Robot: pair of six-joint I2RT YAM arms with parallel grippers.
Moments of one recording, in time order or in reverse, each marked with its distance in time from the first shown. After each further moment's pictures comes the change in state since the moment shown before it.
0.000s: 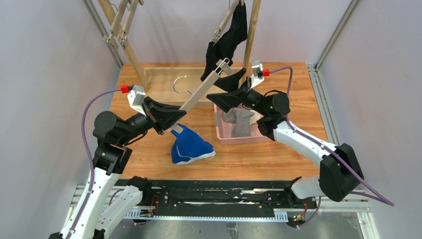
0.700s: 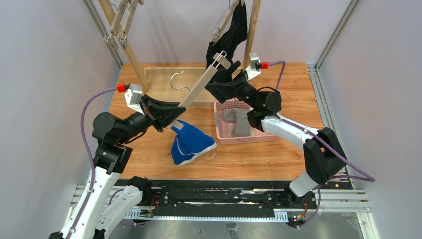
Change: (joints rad) left arm 0.000 0.013 -0.006 0.089 -0.022 -0.035; right arm 0.016 0.214 0.139 0.325 0.054 0.229
